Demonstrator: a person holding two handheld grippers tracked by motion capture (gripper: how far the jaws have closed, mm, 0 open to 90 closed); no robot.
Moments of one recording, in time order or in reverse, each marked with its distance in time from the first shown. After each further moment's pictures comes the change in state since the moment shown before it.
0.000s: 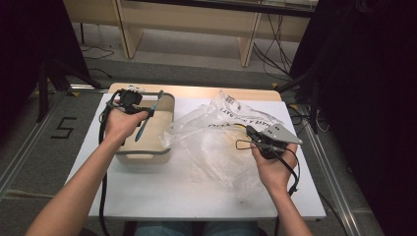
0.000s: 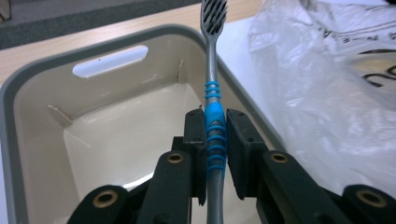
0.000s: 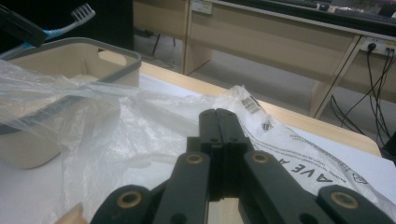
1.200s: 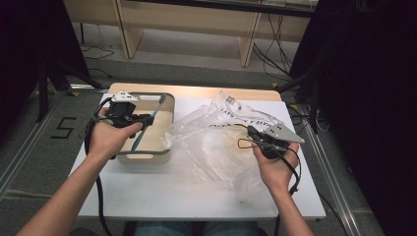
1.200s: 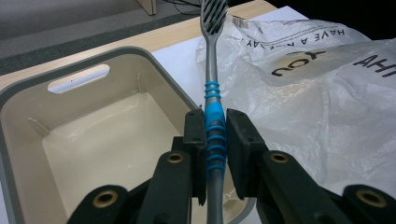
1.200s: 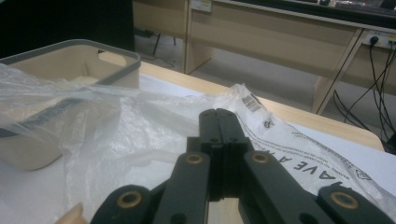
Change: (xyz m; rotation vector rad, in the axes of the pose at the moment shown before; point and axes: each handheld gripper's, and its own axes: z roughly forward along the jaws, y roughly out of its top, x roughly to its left) left arm -0.033 -0.019 -0.061 -0.083 -0.108 0.077; right arm -0.003 0.000 -0.001 0.006 0.004 0.022
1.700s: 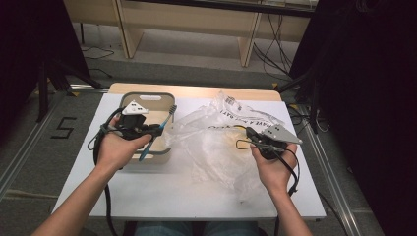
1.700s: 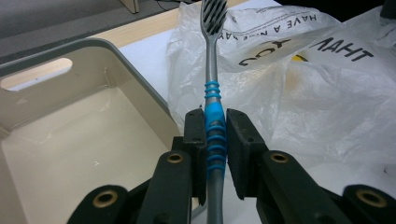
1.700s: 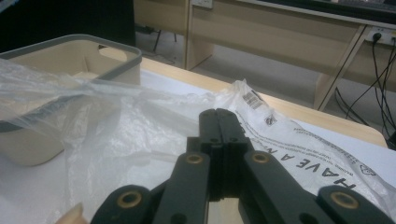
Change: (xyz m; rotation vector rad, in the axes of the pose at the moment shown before) left arm -0.029 -0.015 0.007 0.011 -0.058 0.041; right arm 0.002 -0.003 0.002 0.011 0.003 0.000
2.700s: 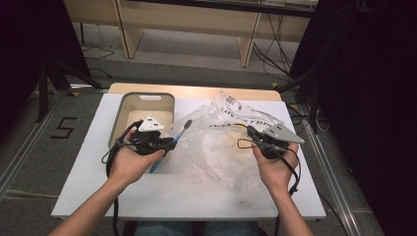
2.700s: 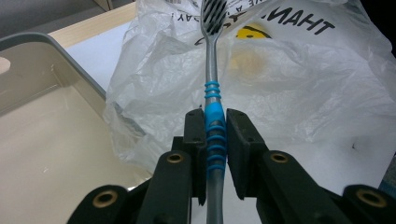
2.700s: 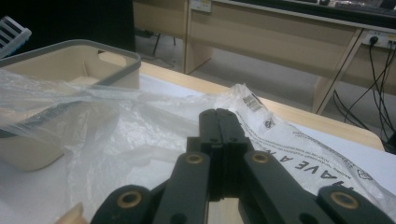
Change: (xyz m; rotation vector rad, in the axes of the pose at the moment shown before) left arm -0.039 -0.014 0.013 0.023 -0.059 0.078; right arm -0.001 0.003 -0.002 -0.011 -0.002 0.003
